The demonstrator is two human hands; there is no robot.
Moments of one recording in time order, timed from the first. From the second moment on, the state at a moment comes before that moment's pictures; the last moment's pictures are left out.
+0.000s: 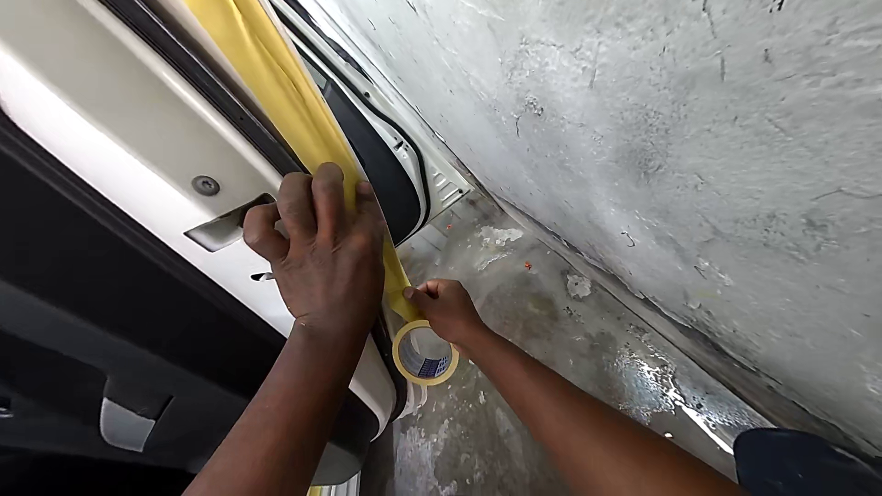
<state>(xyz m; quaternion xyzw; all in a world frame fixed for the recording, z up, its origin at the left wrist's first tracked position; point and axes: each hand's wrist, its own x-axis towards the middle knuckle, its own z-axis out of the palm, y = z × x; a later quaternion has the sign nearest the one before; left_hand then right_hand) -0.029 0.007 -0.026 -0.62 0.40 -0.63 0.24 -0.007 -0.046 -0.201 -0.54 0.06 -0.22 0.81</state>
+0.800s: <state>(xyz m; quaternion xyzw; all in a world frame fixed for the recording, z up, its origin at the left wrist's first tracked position) -0.029 0.008 -0.028 -0.63 0.39 -0.63 0.25 -0.007 -0.041 -0.187 -0.54 0.09 -0.16 0.83</state>
